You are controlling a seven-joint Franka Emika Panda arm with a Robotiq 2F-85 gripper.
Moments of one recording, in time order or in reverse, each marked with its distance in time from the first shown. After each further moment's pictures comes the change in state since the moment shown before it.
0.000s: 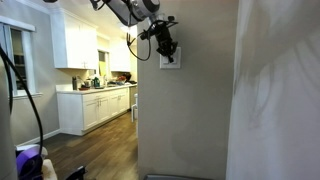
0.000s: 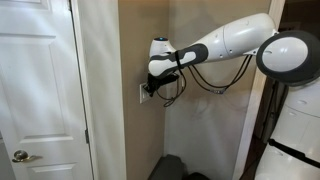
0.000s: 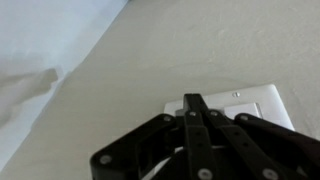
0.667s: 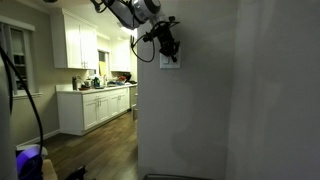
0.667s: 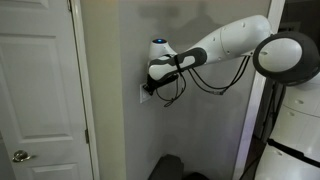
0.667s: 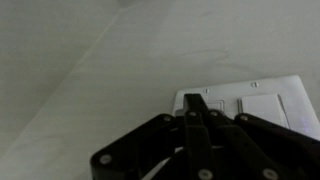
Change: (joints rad) arm 0.000 0.019 -0.004 0.003 -0.094 0.057 0.027
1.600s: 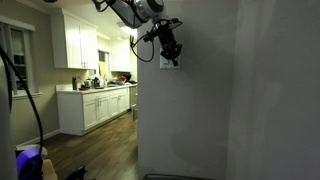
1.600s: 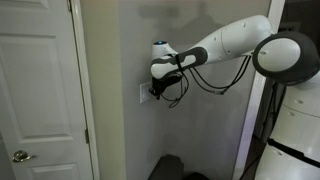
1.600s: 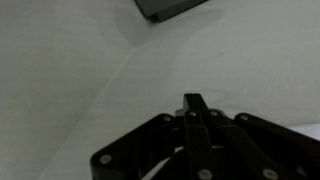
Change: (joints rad) arm -0.001 -0.002 -0.028 0.000 0.023 -0.156 -0.007
